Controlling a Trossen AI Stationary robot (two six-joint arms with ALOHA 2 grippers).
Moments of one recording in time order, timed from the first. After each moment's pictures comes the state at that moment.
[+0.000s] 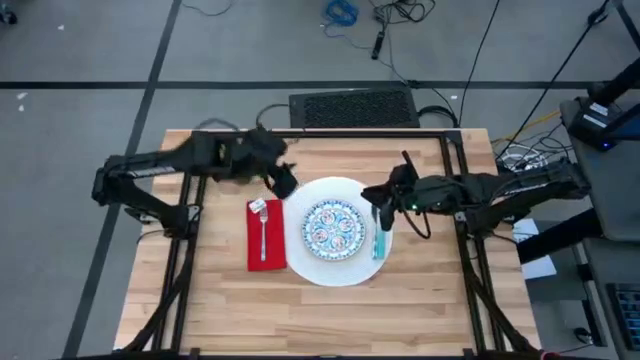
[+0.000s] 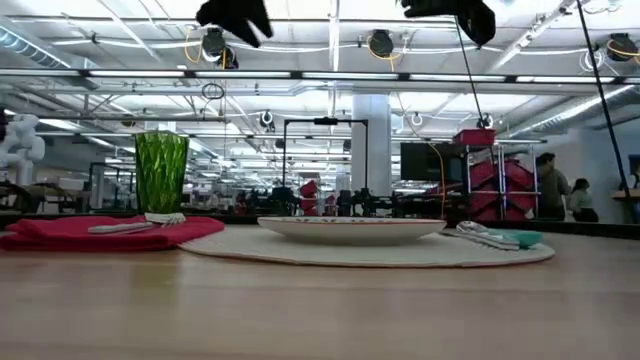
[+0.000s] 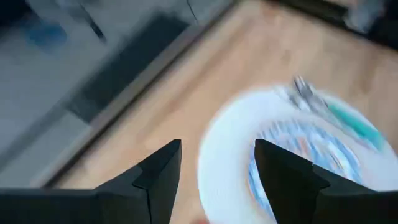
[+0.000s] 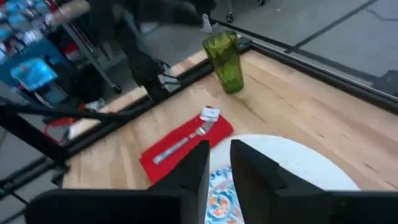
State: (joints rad) left arm 0.19 1.36 1.55 -1.09 -0.21 -0.36; right arm 0.17 1.09 0.98 -0.33 0.44 0.56
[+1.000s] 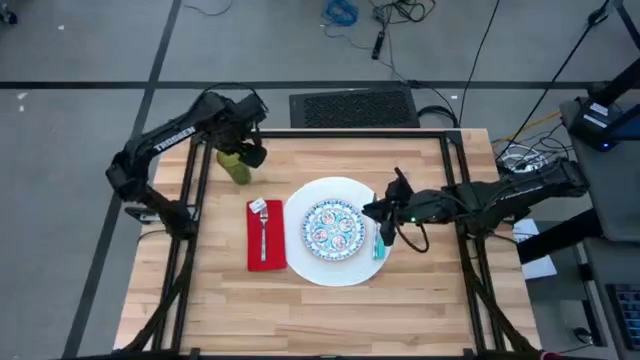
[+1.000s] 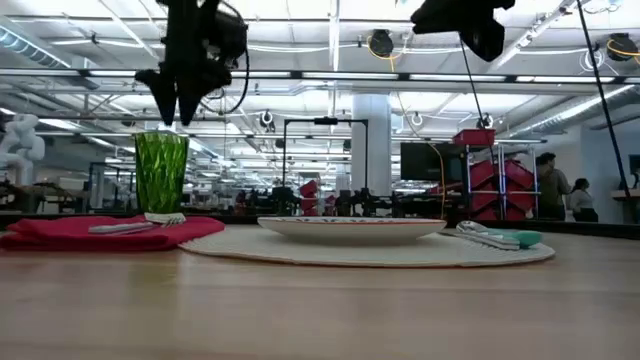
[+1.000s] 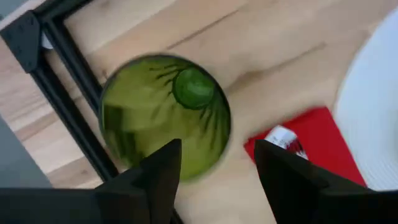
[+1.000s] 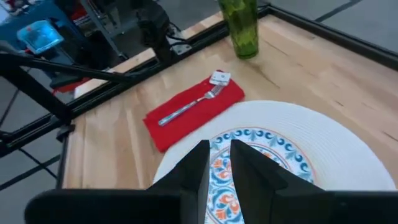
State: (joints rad) left arm 0.73 1.51 1.43 -1.46 -0.07 -0.40; right arm 0.24 1.09 0.89 -0.27 0.39 0.58
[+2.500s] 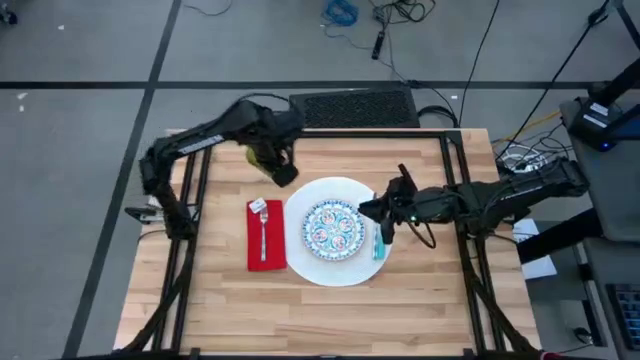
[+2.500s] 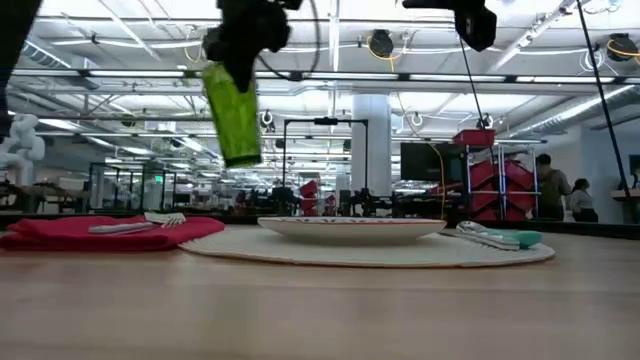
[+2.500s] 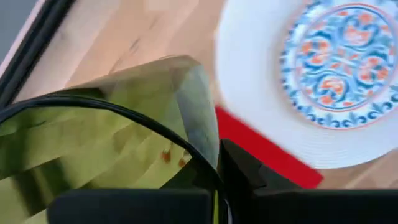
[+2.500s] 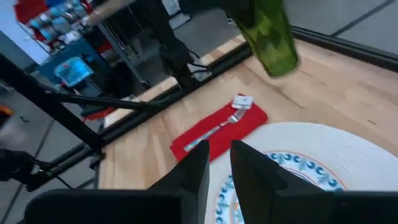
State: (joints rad) left arm 0.33 1.82 1.95 -1.57 -0.03 -0.29; right arm 0.26 1.09 0.89 -0.14 0.38 0.64
